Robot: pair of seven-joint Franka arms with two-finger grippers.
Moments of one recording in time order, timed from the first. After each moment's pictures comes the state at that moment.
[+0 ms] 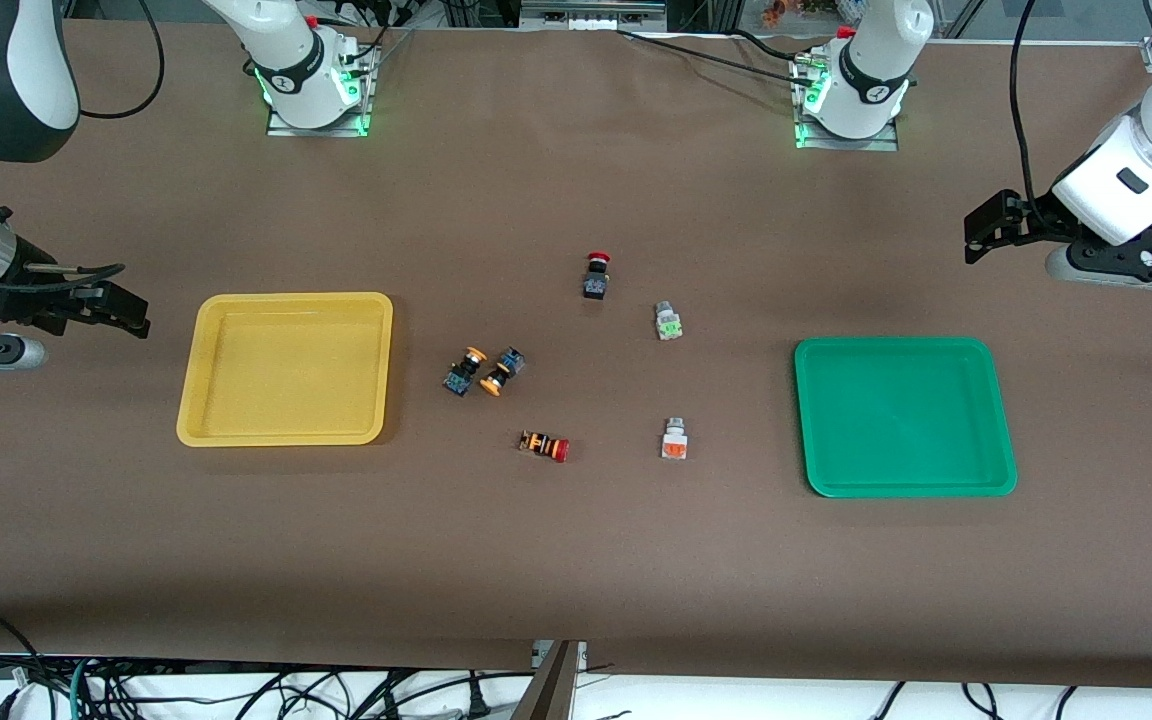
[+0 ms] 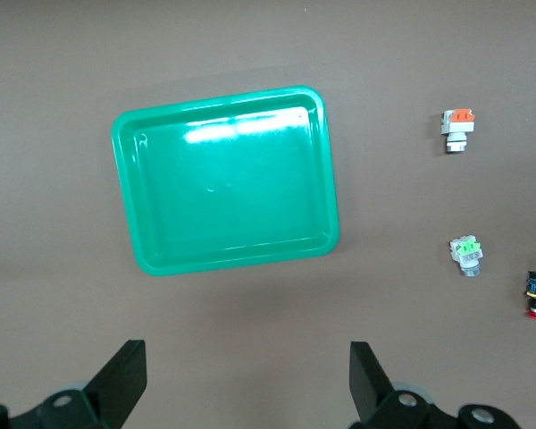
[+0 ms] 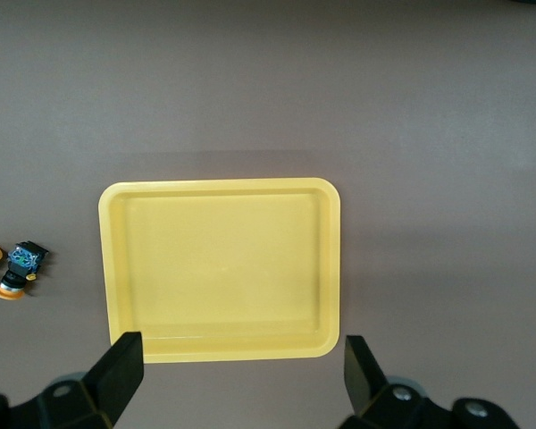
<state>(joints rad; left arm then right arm) -0.09 0.02 -0.02 -1.61 0.01 1.59 0.00 0.00 0.18 0.02 -1.57 -0.05 1.76 0.04</state>
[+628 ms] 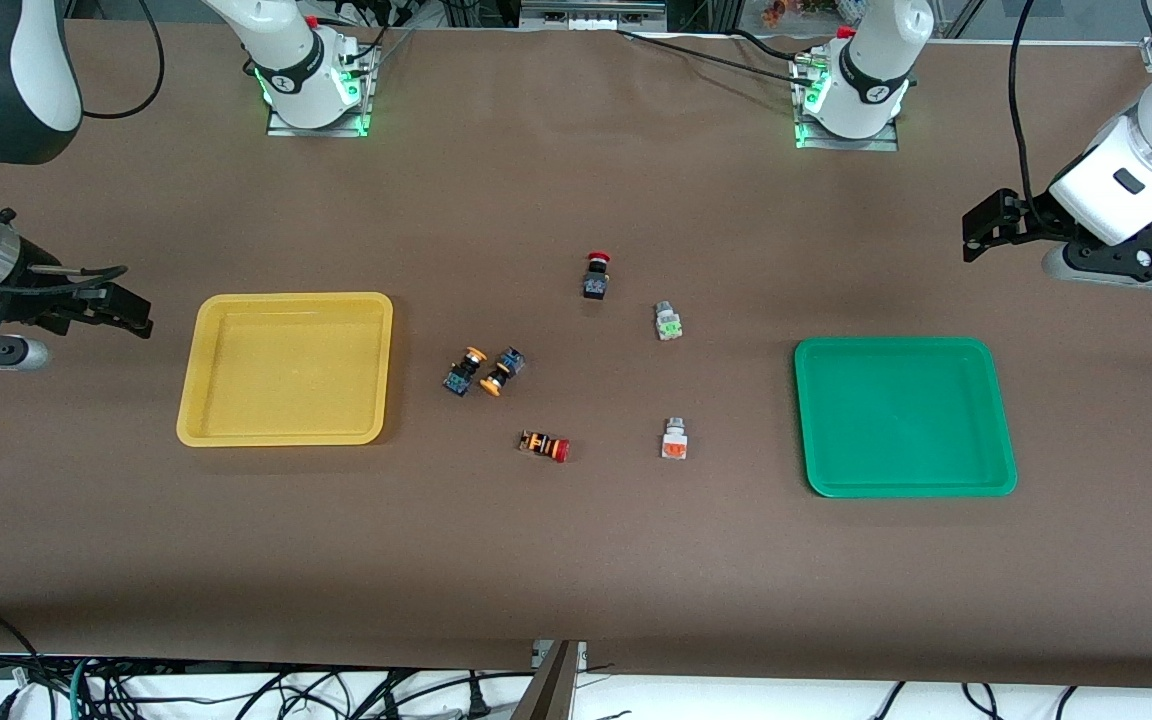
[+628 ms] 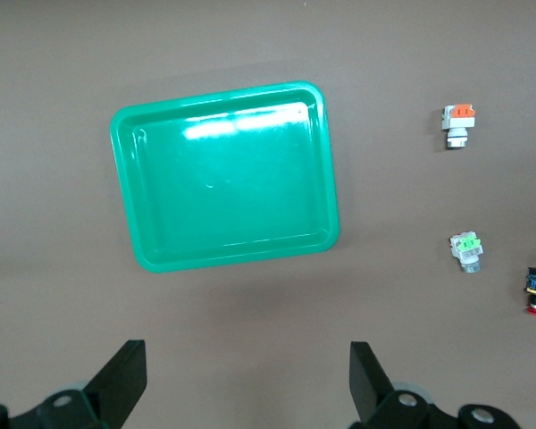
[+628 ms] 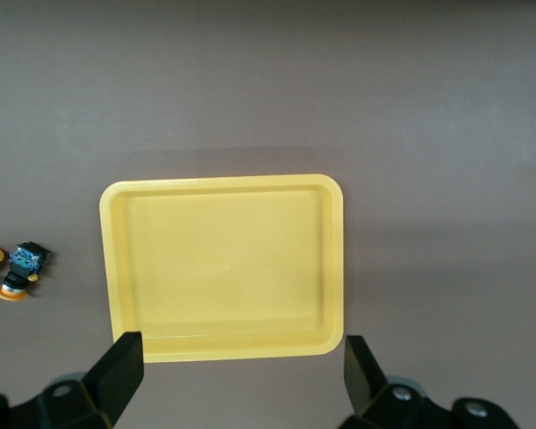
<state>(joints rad) -0.09 0.02 -0.02 -1.61 0.01 1.58 0.00 0.01 0.18 0.03 -1.58 -0.05 1.76 0.08</state>
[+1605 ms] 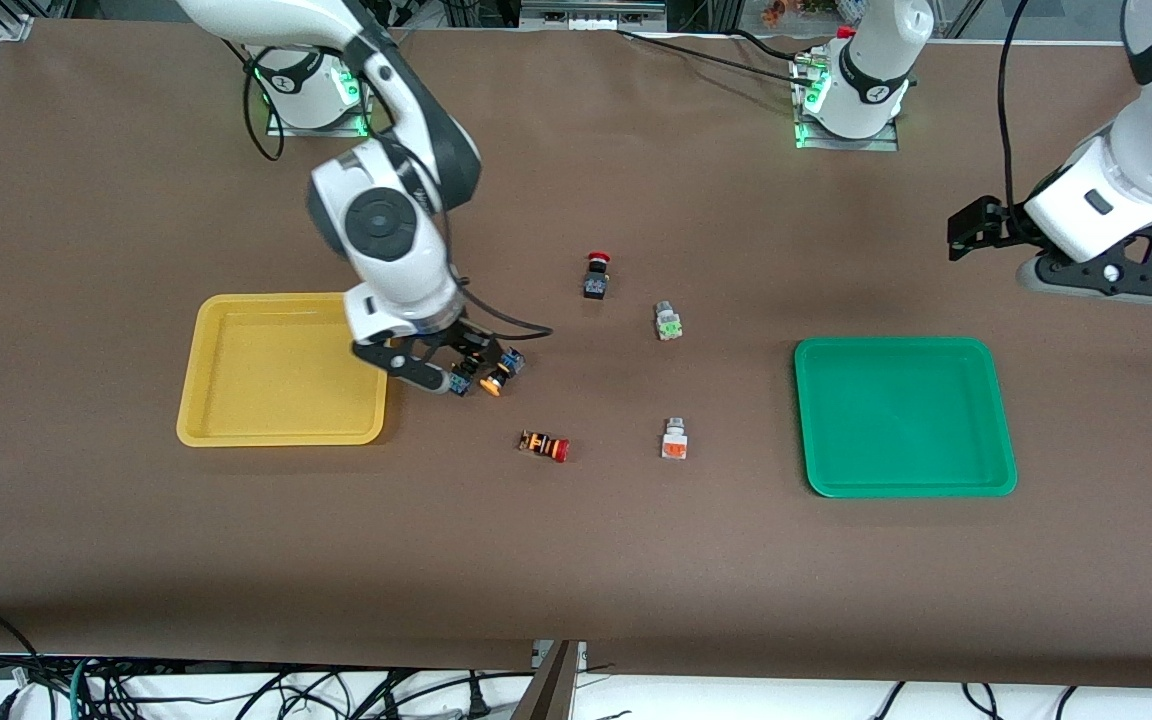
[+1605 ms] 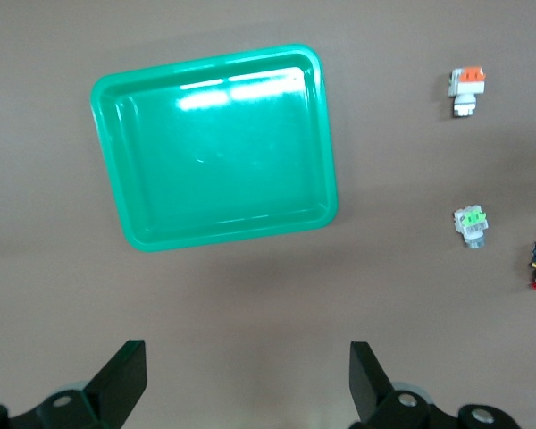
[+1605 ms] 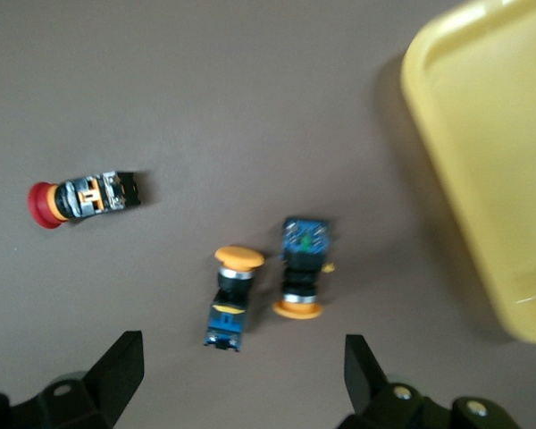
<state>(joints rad) -0.09 0.07 -0.04 -1.61 0.01 1.53 0.00 0.52 0.50 0.08 -1.71 -0.06 2.26 1.09</state>
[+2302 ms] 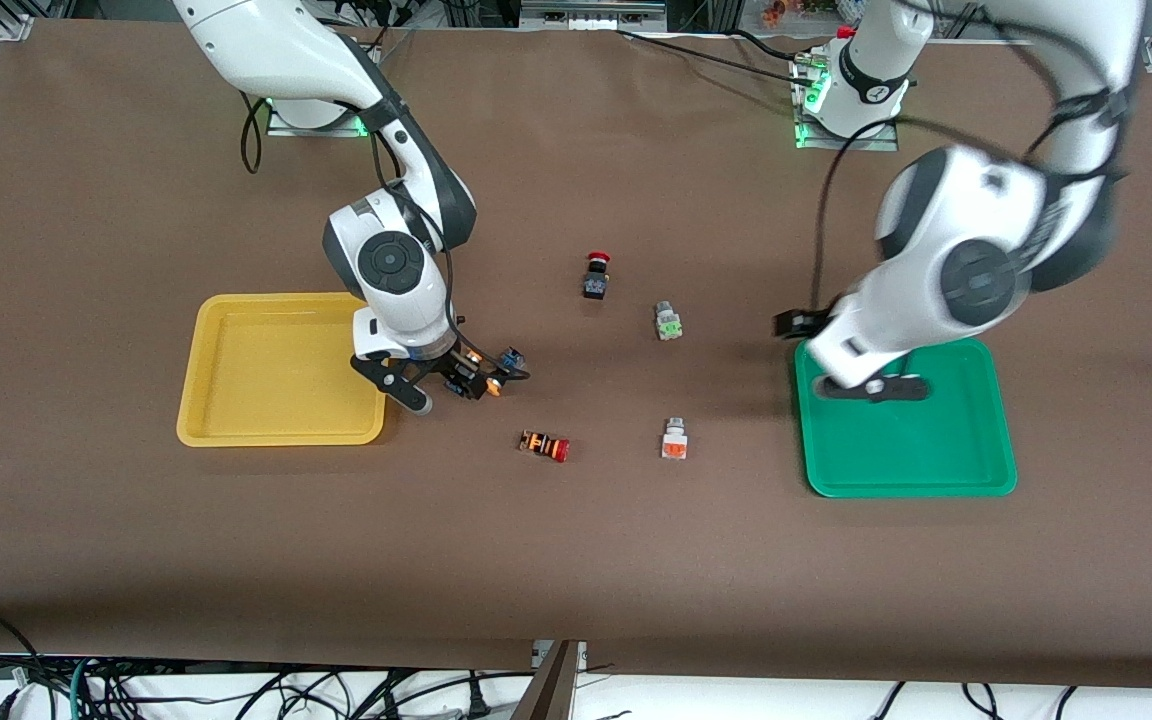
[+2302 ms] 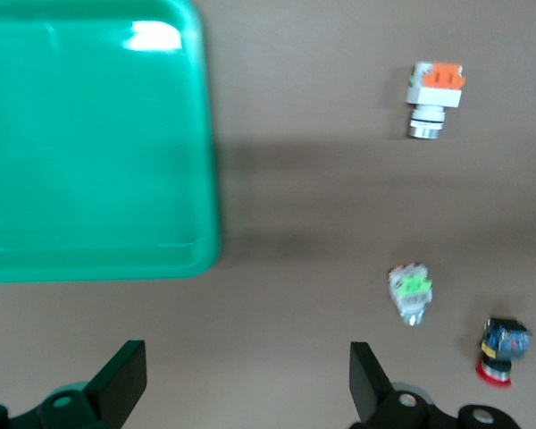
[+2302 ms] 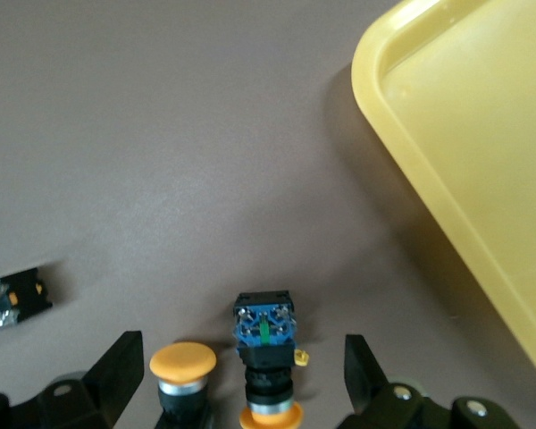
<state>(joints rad) -0.27 0.42 -0.08 -1.63 -0.07 1.80 -0.32 0.52 0.58 0.00 -1.78 -0.10 2.43 1.22</state>
